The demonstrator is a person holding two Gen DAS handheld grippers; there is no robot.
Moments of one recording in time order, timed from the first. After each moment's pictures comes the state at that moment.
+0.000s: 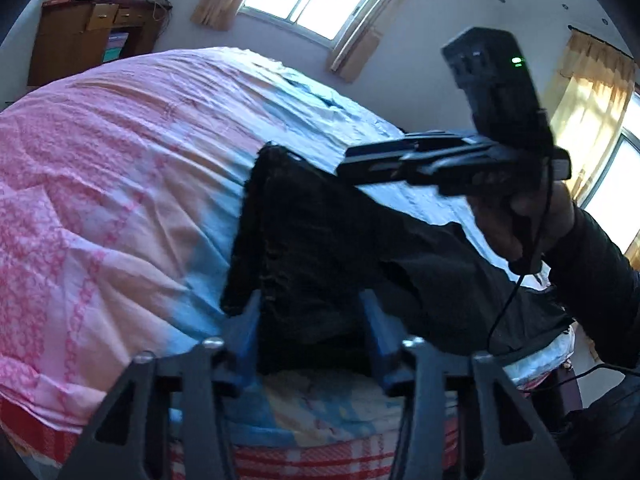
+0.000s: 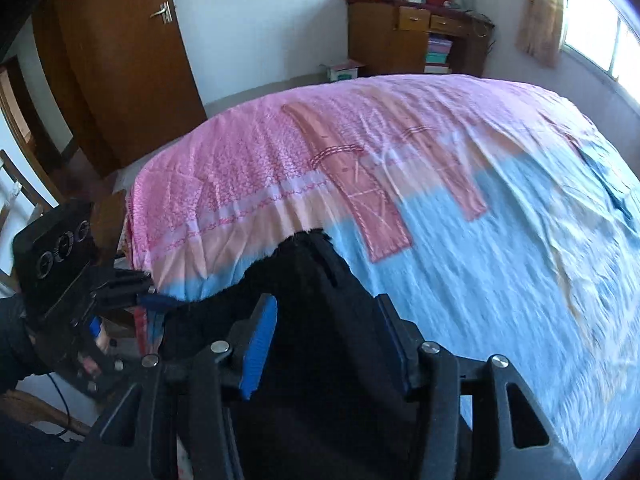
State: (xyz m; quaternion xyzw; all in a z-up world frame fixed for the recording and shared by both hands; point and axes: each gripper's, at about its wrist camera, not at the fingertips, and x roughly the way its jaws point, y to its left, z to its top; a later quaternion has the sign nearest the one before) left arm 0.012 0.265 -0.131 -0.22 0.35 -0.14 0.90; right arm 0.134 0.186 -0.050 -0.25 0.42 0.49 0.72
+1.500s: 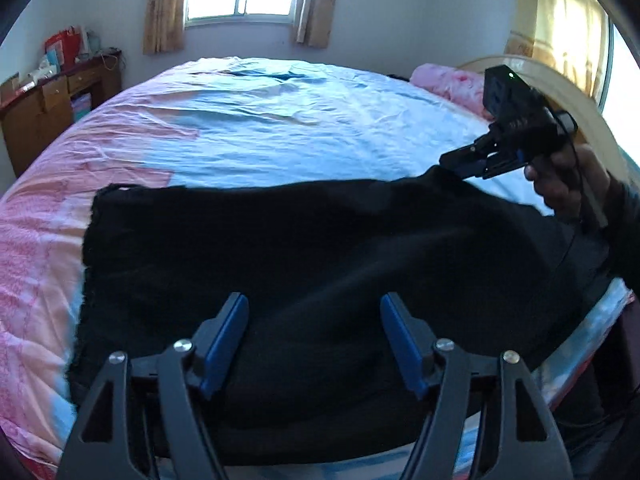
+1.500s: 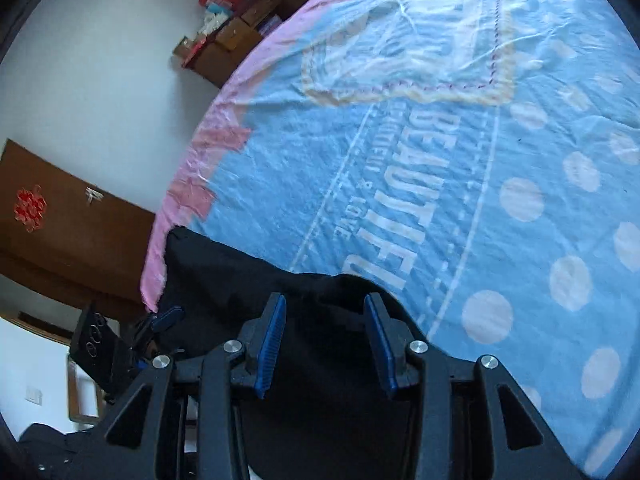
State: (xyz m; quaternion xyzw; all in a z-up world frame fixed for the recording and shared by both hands) left arm 0.051 0.133 -0.114 -0.03 0.38 -0.11 0.92; right arm 0.244 -0.104 -0.095 0.11 0.58 0.37 0.71
